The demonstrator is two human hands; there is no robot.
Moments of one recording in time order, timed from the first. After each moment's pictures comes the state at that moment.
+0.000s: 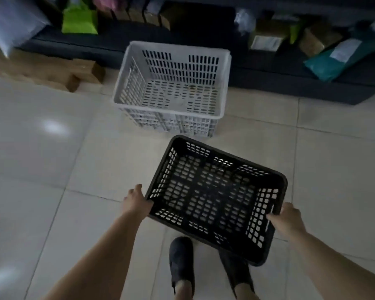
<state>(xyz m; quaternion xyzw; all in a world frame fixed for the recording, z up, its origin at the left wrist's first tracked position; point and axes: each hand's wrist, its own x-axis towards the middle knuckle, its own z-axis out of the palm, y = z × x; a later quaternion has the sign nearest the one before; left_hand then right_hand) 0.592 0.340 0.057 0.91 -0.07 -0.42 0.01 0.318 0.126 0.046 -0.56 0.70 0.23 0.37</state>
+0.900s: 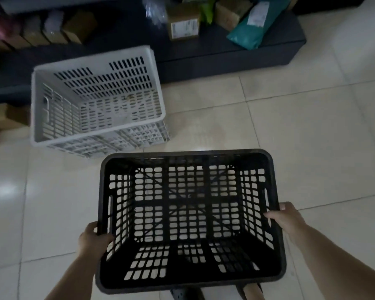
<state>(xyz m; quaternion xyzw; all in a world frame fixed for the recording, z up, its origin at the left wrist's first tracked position) 0.599 0.329 -0.005 0.92 0.02 -0.38 0.11 0.231 0.128 -0.001 -0.35 0.80 0.10 0.47</state>
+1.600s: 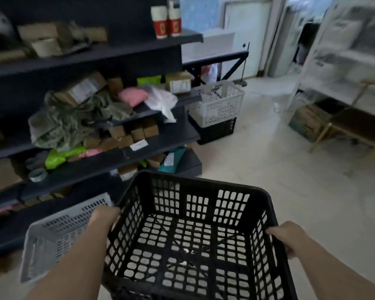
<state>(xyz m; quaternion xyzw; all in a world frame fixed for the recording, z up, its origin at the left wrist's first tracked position) 0.376 0.062 0.457 0.90 -0.22 -0.35 0.16 -0.055 0.049 0.430 -0.36 0.82 -0.04 0.45</state>
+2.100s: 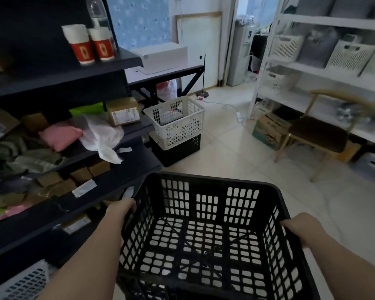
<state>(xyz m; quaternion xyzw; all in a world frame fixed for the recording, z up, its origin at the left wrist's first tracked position) 0.221 -0.243 0.467 0.83 -0.33 -0.45 0.08 -0.206 -0.165 0.434 -0.30 0.88 -0.10 0.34</state>
